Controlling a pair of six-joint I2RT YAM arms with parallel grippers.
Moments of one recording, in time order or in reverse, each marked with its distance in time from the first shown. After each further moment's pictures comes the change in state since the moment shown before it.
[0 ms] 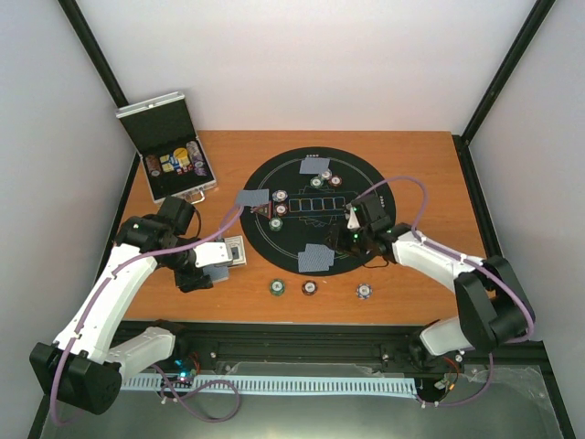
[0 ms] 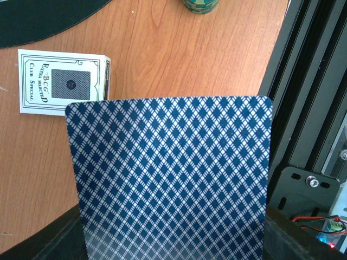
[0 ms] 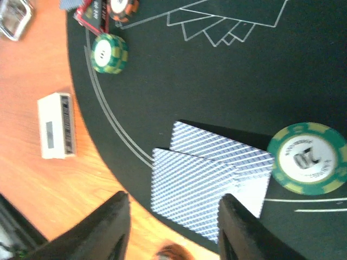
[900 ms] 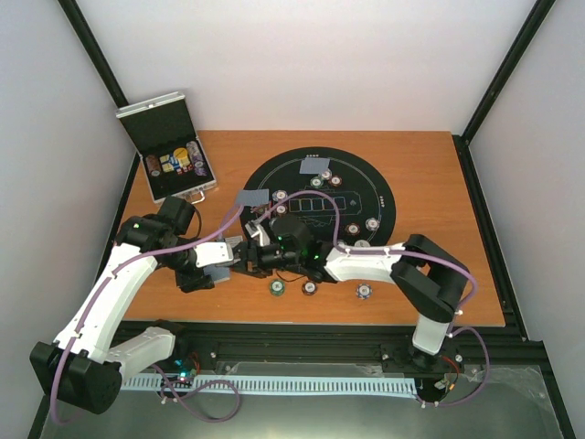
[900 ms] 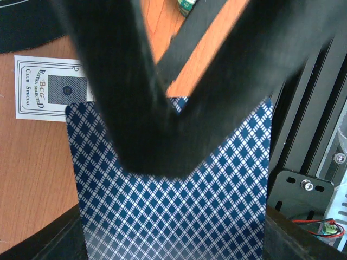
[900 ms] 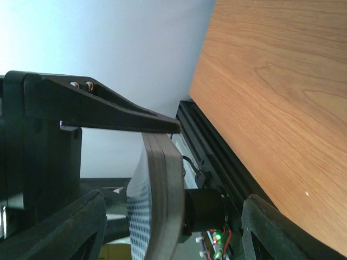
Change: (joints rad) left arm 0.000 0.003 0.000 0.000 0.023 -0.001; right arm 0.520 0.311 0.203 0.694 -0.252 0.497
